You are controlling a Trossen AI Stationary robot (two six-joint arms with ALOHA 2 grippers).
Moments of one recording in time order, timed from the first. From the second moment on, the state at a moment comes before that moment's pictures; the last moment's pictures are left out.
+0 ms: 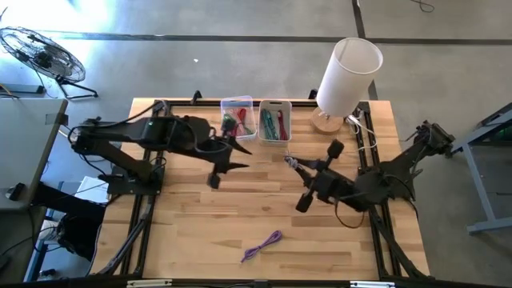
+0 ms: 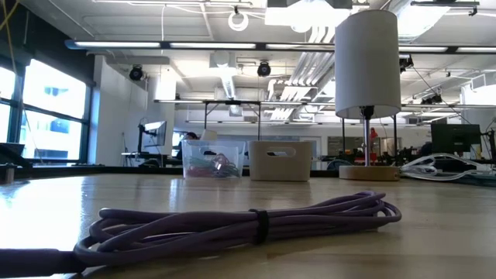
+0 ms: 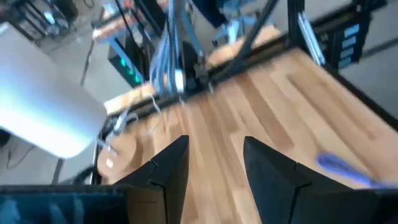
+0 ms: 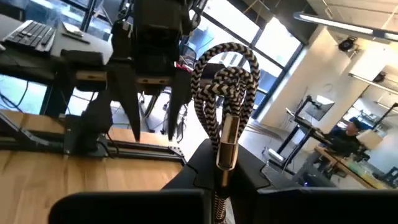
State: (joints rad) left arm -0.14 1.35 1.59 -0.63 -0.08 0.37; right arm 0.58 1.36 1.32 0.11 1.12 -0.50
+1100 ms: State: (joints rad) left arm -0.20 1.21 1.59 -1.12 -0.48 0.36; right arm -0.21 1.55 1.33 -0.32 0.41 0.26
